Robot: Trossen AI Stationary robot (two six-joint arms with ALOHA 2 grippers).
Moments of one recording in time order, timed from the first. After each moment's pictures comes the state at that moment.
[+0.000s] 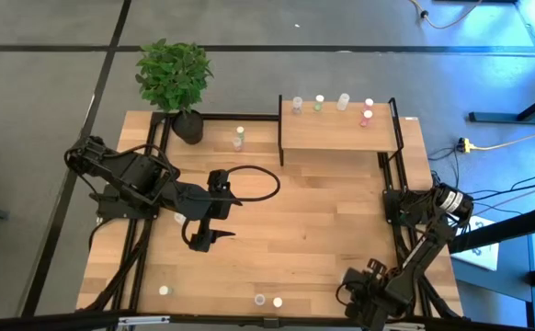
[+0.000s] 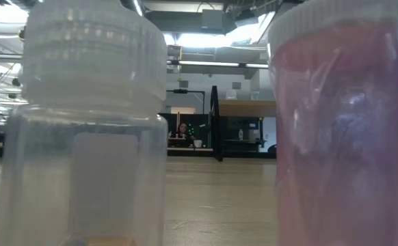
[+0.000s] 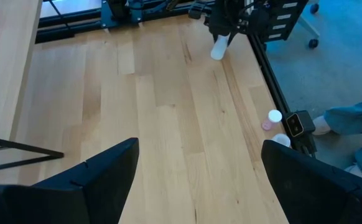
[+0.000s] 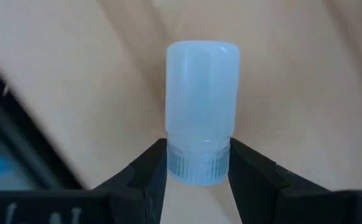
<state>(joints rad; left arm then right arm) -0.43 1.48 1.80 -1.10 -0.25 -0.17 1.05 1.87 1.17 -0.81 0.11 1.59</state>
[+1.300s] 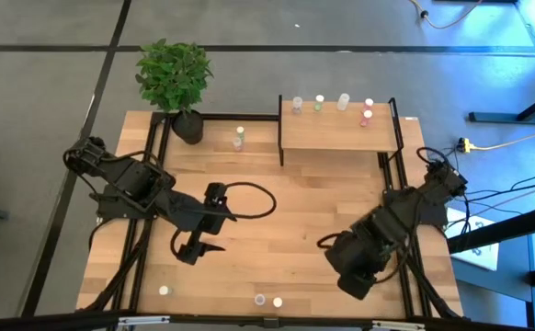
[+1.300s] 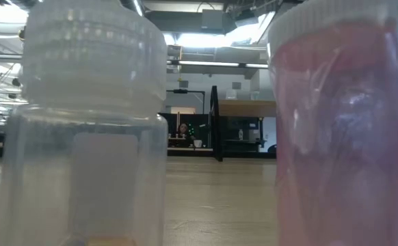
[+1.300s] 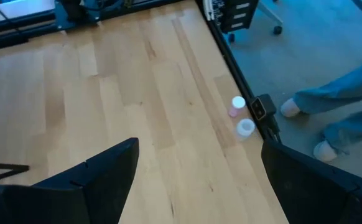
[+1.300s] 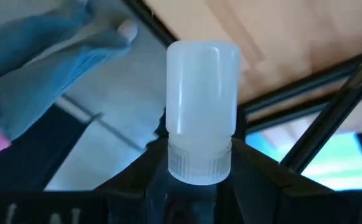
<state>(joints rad) -0.50 1.48 1.80 -1.11 -0.17 -0.15 0.61 1.74 1.87 -1.57 -0.52 1.33</state>
